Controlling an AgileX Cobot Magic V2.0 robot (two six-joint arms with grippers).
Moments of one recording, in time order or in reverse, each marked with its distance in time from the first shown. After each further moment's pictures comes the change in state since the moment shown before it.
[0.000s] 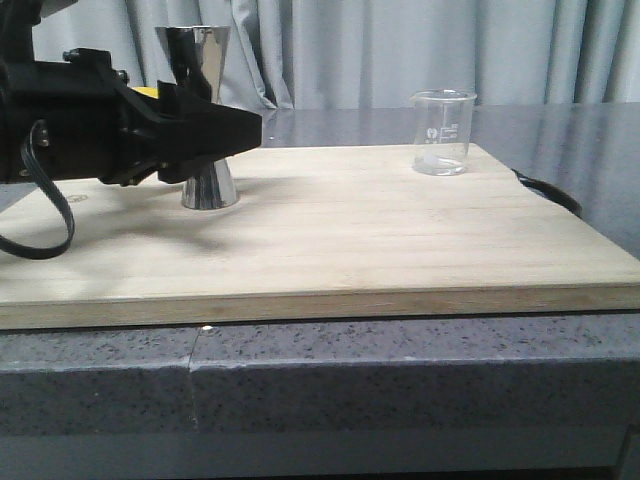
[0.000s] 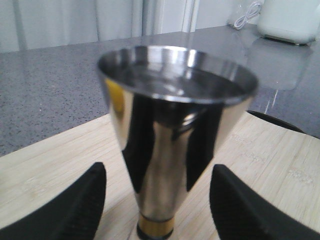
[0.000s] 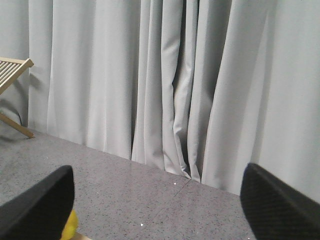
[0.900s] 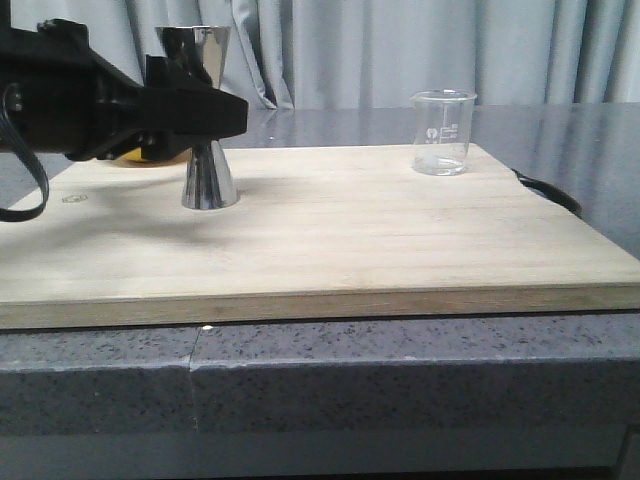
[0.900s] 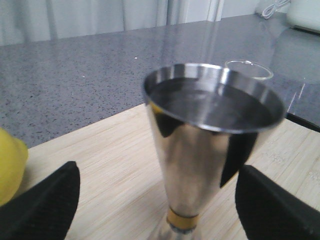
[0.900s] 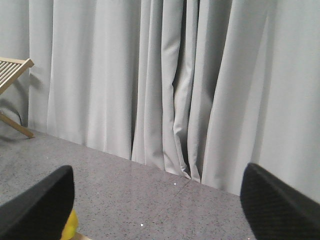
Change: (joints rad) left arm 0.000 -0.123 0.000 -0.014 0.205 -0.074; right arm 0.000 0.000 0.000 -0.002 0.000 0.000
